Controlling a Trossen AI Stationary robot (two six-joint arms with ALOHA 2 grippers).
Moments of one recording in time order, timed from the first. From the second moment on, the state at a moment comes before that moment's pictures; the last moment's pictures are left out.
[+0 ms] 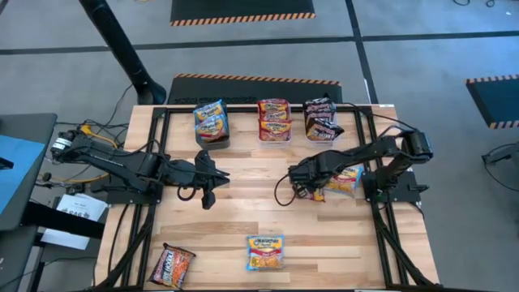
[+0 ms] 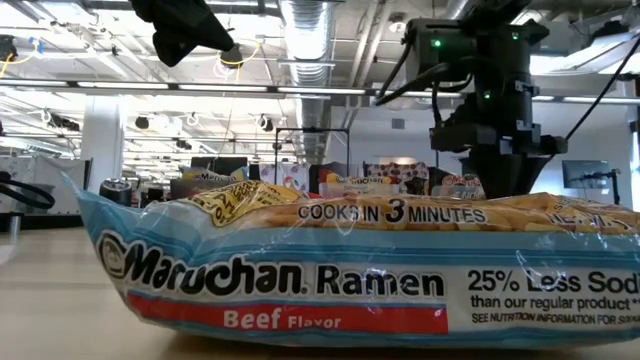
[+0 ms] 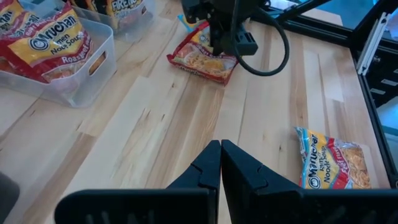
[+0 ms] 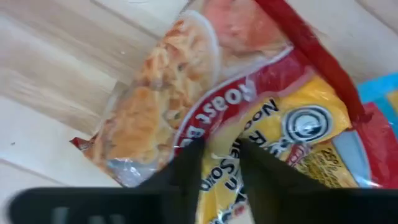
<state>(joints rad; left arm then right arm) -0.25 1.05 0.82 -0.28 -0.37 -0.39 0.03 1.67 0.95 -0.87 0.07 1.08</state>
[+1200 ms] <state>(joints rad) -0.25 1.05 0.82 -0.28 -0.37 -0.41 0.11 1.68 1.36 -1.21 0.48 0.37</state>
